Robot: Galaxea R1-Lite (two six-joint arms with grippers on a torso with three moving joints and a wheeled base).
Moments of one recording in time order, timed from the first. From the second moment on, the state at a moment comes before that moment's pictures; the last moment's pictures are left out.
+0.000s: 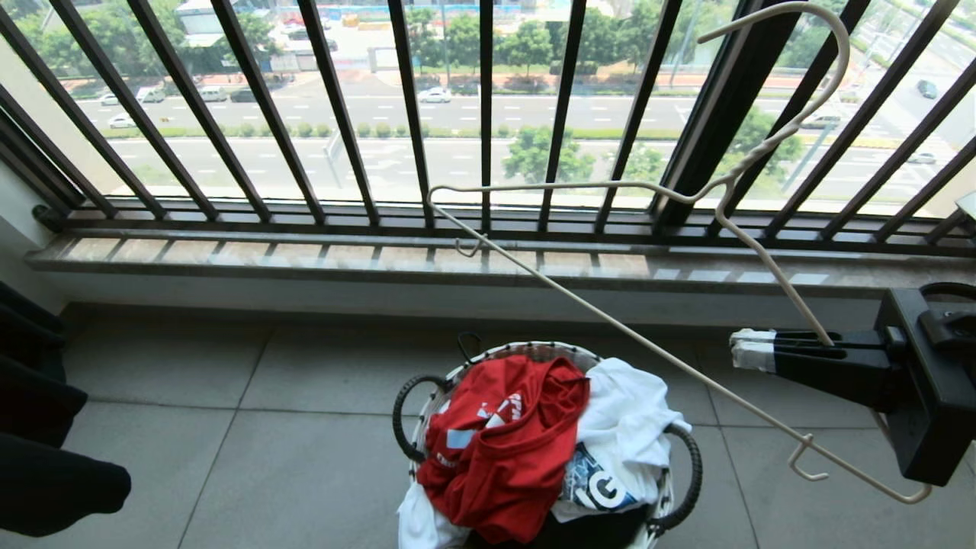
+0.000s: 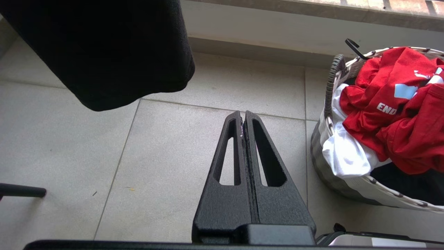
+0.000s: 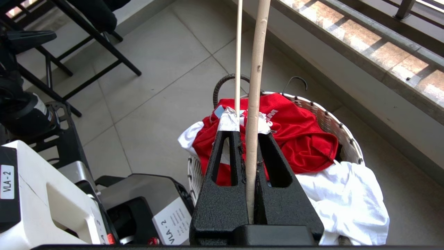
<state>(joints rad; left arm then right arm) -0.01 0.00 0.00 0.00 0.05 -0.09 0.33 1.15 -0.74 -0.23 0.64 -0.17</state>
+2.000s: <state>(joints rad) -0.10 0.70 -0.50 0.07 -0.22 -0.06 0.15 1.11 -0.87 -0.25 0.61 0.04</state>
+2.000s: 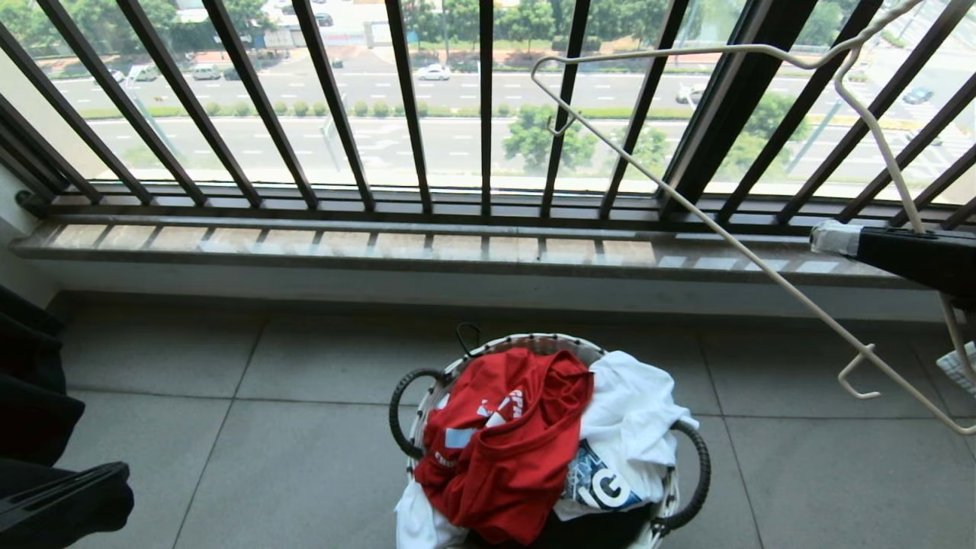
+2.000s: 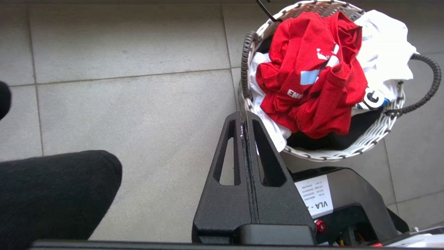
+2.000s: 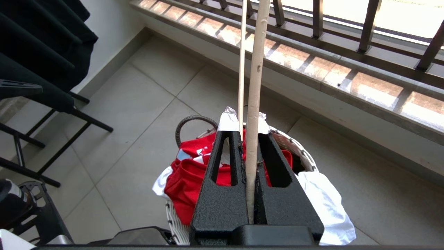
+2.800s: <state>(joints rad) -0.66 1.69 -0.85 0.00 -0.32 -0.11 0.05 1.19 -0.92 -0.27 0.61 0.09</state>
